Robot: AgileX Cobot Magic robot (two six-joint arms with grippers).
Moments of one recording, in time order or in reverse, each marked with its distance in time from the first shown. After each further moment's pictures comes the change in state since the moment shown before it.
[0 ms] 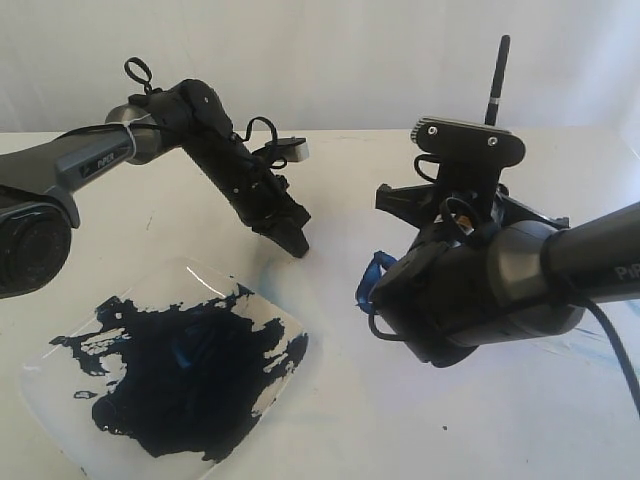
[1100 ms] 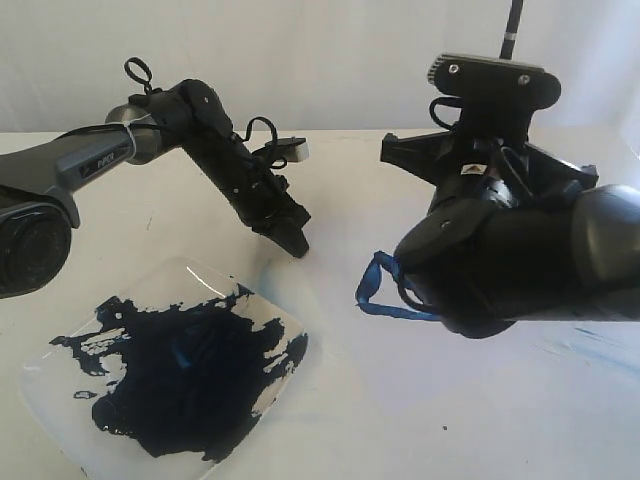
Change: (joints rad) left arm 0.000 0.000 0.000 0.000 0.000 0.000; right arm 0.000 -0.164 0.000 -0.047 0.021 -0.088
